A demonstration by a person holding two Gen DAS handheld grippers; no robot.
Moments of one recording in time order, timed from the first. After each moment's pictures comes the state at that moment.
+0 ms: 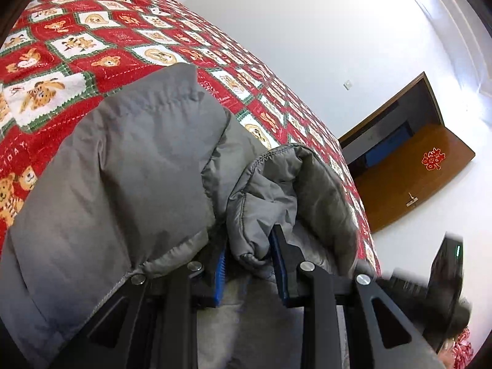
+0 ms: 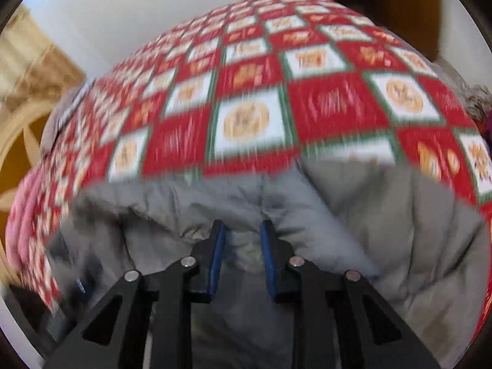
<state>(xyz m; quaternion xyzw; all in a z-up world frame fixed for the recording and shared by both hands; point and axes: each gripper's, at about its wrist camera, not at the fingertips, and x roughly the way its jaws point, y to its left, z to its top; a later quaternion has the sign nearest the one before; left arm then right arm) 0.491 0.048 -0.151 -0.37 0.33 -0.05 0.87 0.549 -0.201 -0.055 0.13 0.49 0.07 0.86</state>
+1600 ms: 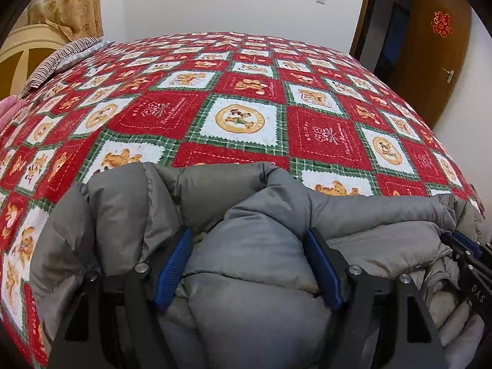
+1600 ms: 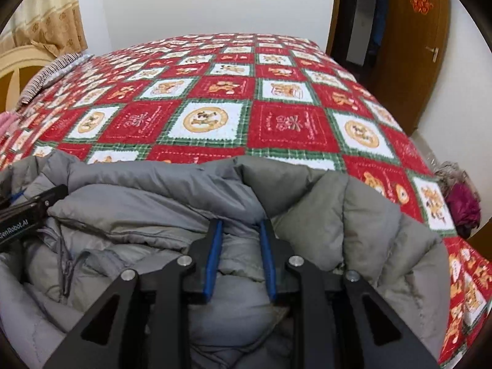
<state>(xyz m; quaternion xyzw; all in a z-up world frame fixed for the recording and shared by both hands) 0.561 -0.010 -0.143 -0.05 0.42 -0.03 0.90 0.531 -0.201 -0.074 -0.04 0.41 0.00 0.91</state>
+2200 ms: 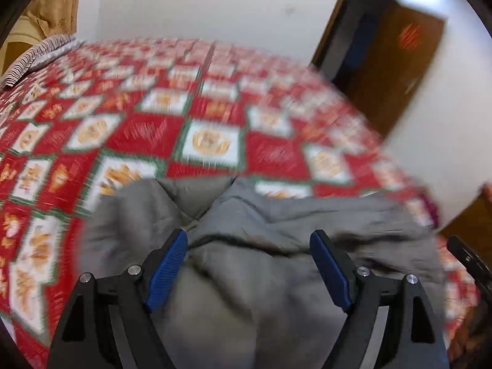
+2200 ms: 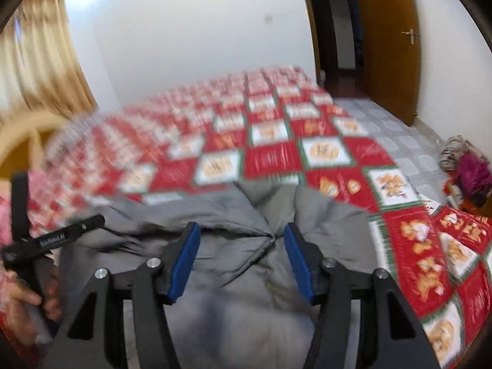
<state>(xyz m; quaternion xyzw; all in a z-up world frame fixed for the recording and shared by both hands) 0.504 0.030 -0.065 -0.11 0.39 -0.15 0.90 0.421 -0.246 0.020 0.09 0.31 0.04 0.95</state>
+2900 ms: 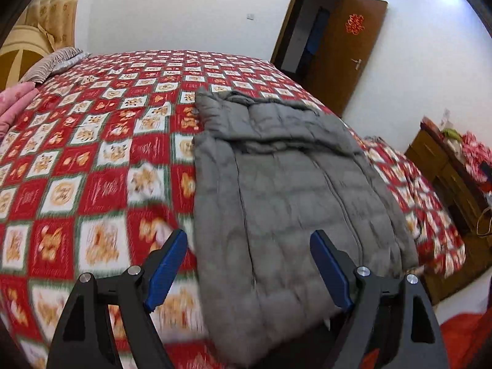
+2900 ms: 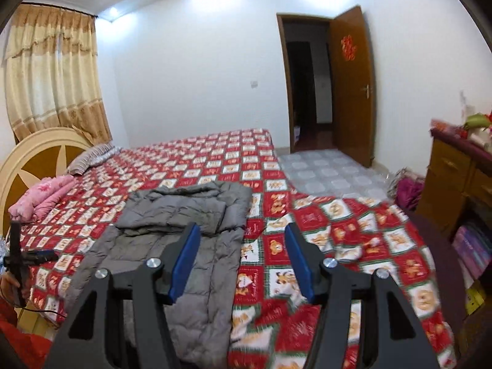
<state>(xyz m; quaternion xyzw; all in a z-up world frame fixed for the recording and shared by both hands) 0.118 0.167 -0.024 -0.05 0.39 -0.21 0.89 0.002 -0.282 0.145 0.04 0.20 -0.01 0.98</state>
